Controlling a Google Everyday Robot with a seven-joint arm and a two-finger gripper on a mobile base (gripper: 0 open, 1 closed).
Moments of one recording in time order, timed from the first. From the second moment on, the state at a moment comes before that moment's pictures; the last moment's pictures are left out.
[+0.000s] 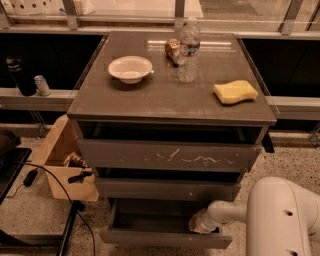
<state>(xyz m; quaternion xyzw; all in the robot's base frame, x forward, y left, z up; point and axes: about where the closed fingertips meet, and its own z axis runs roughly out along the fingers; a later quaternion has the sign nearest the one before) 0.511 -0.178 0.170 -0.64 0.74 0.10 0.17</state>
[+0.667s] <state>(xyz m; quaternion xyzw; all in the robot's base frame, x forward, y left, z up) 0.503 -0.180 0.170 -0.64 0.74 0.10 0.17</state>
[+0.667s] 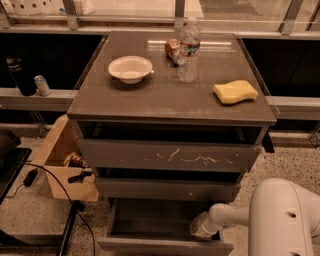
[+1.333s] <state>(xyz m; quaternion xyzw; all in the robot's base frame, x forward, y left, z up) 0.503 -0.180 0.169 -0.64 0.74 0.10 0.17</state>
